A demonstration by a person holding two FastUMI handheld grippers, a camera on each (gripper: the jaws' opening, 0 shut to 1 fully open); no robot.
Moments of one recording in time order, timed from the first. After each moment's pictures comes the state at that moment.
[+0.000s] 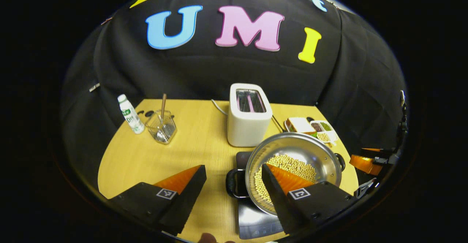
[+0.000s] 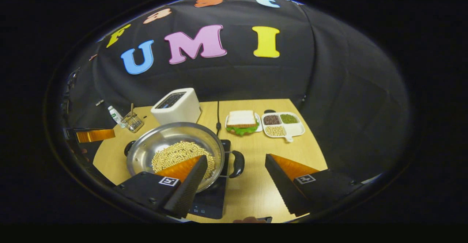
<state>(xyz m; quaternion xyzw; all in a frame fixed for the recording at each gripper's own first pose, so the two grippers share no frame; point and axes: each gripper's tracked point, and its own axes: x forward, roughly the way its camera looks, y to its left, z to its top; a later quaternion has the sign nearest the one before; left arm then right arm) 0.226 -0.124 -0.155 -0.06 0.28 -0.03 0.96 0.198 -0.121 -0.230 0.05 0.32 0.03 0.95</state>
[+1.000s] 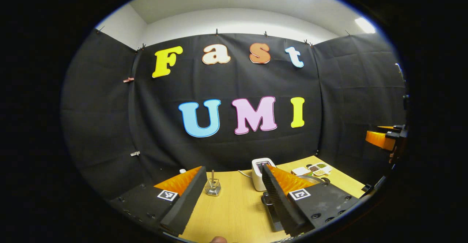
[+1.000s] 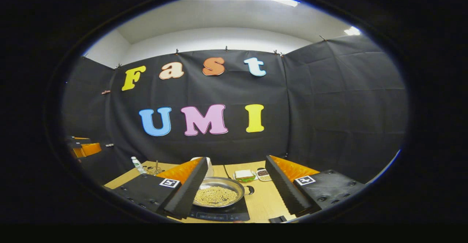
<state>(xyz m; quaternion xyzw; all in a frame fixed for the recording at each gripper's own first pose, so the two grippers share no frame) 0.017 -0.020 0.058 0.03 0.00 0.01 1.00 0.036 -0.087 0.026 0.07 0.01 -0.04 1.00</state>
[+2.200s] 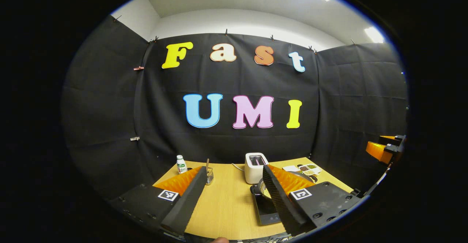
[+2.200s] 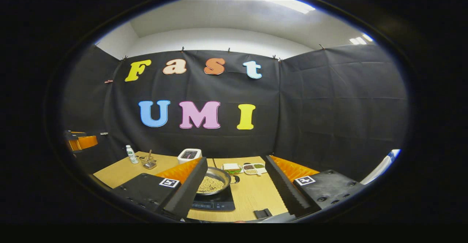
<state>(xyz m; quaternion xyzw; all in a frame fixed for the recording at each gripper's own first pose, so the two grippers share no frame) -0.032 -0.042 0.013 -0.03 0.01 0.01 1.00 -0.039 -0.099 -0.004 0.02 0.02 -0.07 1.00</state>
